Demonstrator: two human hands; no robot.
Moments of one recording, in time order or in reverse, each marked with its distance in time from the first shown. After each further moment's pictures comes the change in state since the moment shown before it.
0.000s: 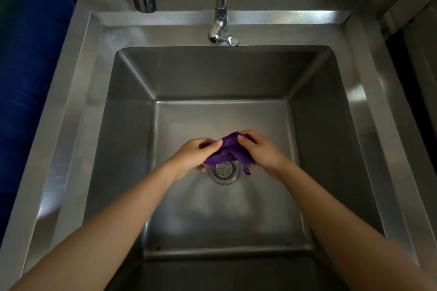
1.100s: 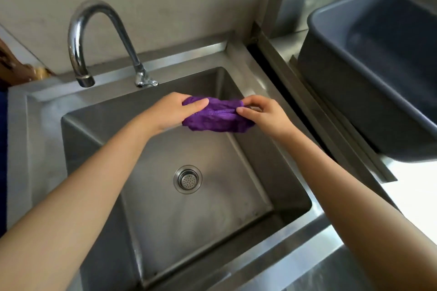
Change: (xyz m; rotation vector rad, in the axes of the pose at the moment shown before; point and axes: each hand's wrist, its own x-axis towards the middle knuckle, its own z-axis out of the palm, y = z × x) left_hand -0.088 0.194 0.022 0.519 -0.207 0.545; right_hand -0.169 -0.075 -0.104 -0.008 0.468 -0.409
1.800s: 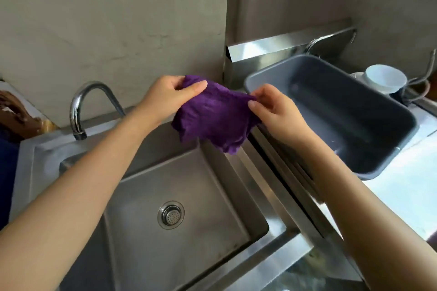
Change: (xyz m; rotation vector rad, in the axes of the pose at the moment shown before) left_hand -0.030 0.192 0.000 -0.283 0.256 0.305; right_hand -0.073 -0.126 -0.128 -0.164 0.193 -0.302
